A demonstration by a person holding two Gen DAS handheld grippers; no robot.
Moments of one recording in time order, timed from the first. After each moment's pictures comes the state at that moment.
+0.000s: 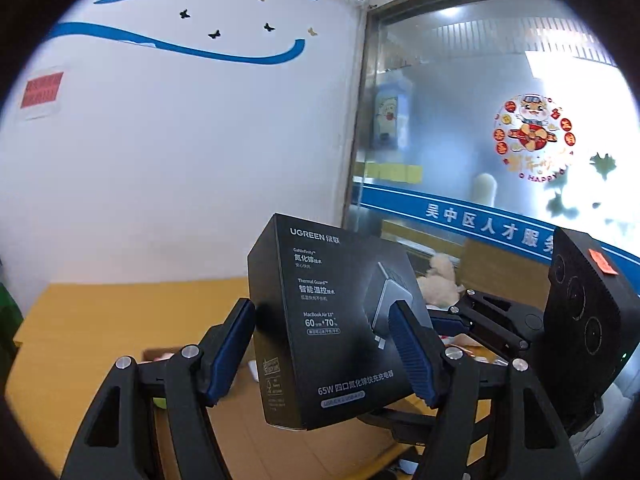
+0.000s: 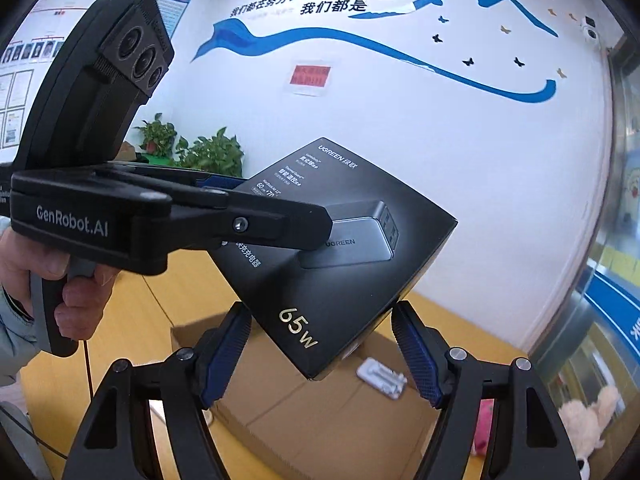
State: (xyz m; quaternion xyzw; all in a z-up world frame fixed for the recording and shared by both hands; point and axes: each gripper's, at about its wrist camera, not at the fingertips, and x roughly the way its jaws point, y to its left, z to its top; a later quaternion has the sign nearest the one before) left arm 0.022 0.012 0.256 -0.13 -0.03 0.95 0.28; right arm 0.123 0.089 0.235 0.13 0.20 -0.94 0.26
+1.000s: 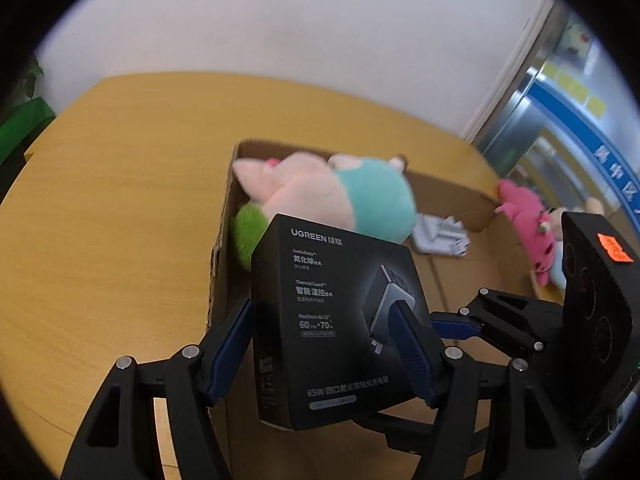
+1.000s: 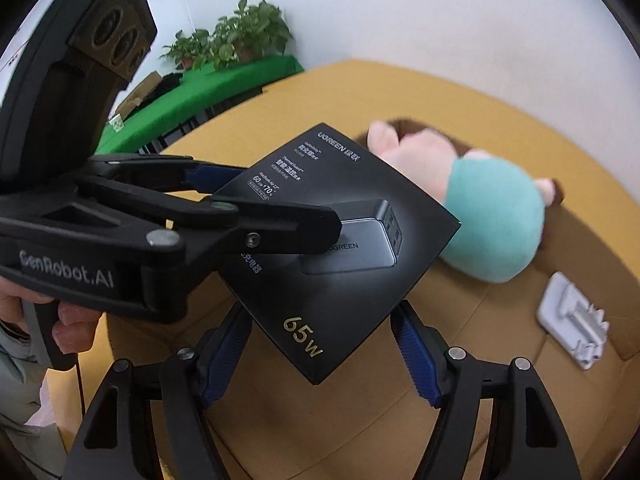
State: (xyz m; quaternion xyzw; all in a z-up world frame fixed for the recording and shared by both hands) left arm -0.165 -0.070 0.043 -0.46 -0.10 0.87 0.13; right arm -0.127 -0.025 0.026 0.45 0.12 -0.80 0.38
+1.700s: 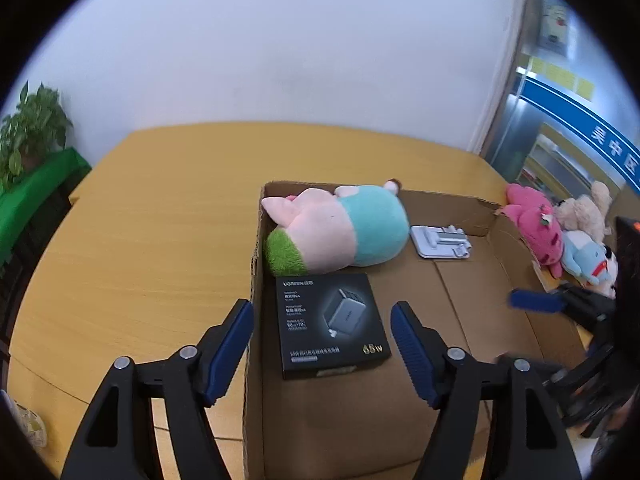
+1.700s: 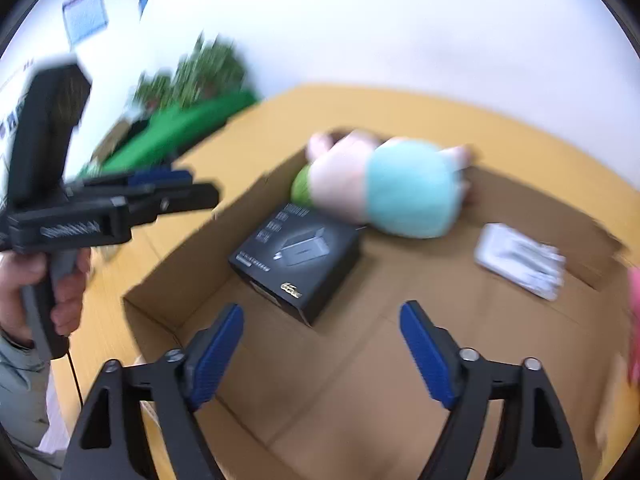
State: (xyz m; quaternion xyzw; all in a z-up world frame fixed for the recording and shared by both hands) left arm -0.078 -0.078 0.091 -0.37 -0.03 0.92 0.09; right arm -0.054 0.070 0.064 0.41 0.05 -0.86 0.31
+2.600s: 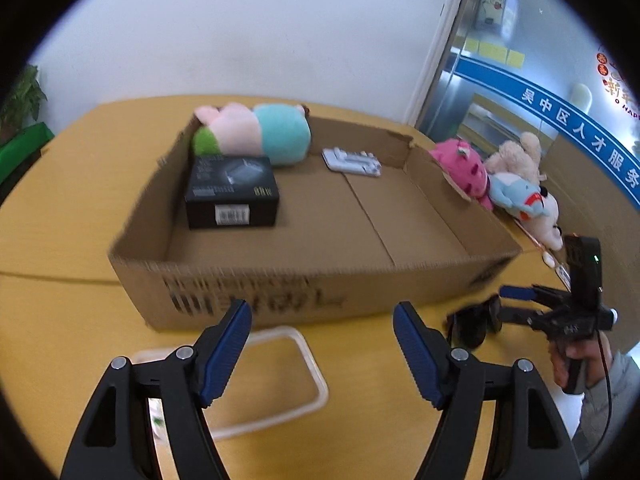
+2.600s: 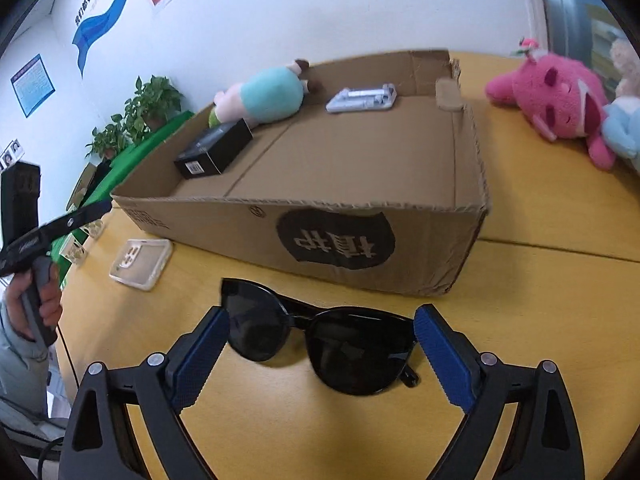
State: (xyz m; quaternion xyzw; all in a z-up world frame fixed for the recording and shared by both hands) left arm 0.049 -0.018 0.023 -0.38 -0.07 0.91 0.17; right arm 0.070 0.244 -0.023 0.45 -0.06 -0.86 0.23
